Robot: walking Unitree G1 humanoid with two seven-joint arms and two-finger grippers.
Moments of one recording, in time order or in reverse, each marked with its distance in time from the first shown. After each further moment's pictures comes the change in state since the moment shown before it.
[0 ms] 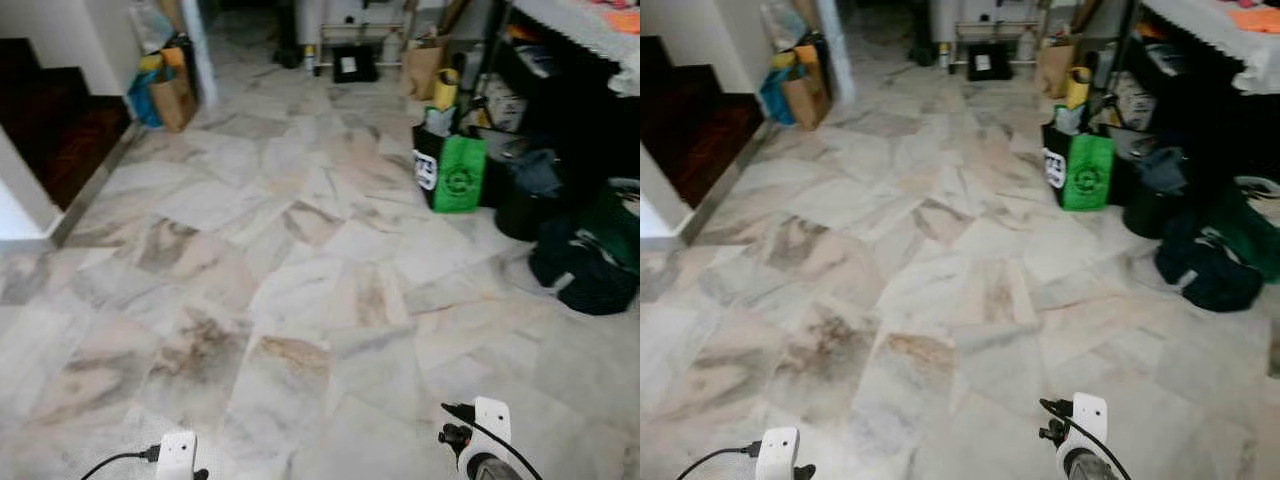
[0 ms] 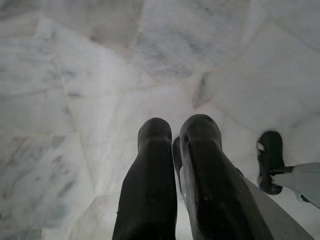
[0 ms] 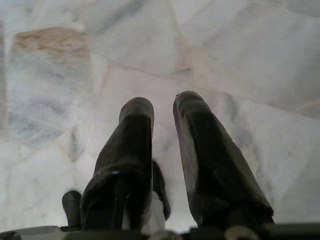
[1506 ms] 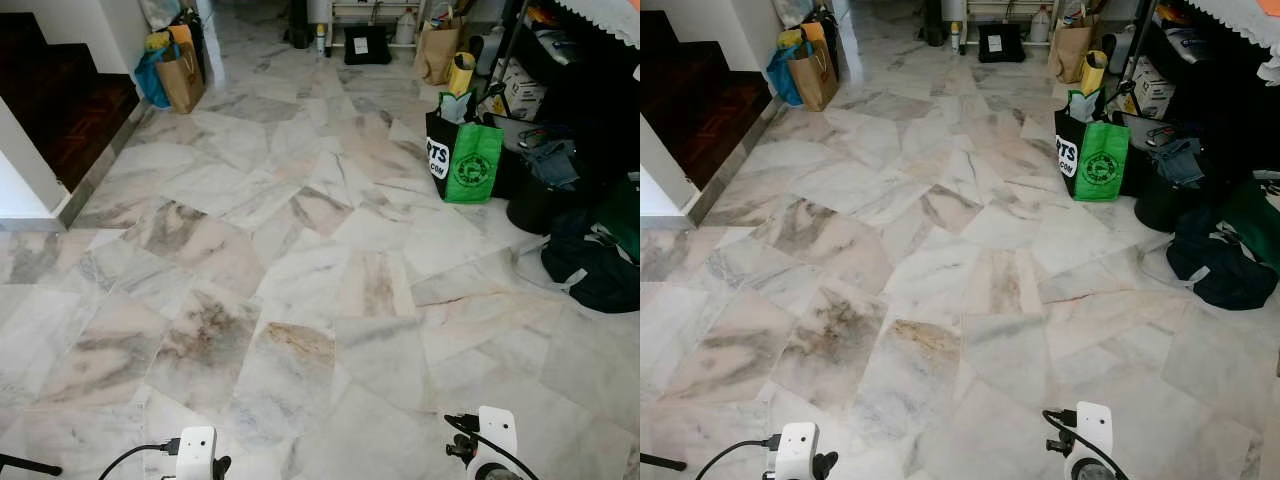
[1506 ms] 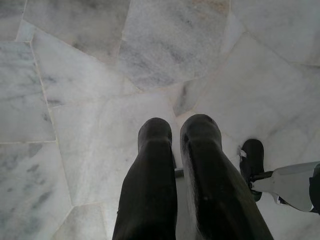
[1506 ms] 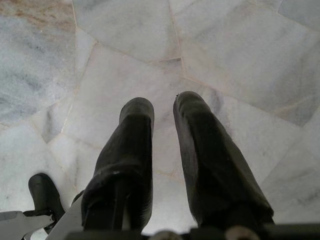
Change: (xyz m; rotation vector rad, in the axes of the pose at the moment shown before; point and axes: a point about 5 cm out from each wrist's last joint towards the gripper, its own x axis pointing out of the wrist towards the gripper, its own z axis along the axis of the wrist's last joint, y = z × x) left arm -0.001 -0.024 0.003 0.011 -0.106 -0.100; right arm -0.004 -0.012 -0.008 -0.085 0.006 -0.064
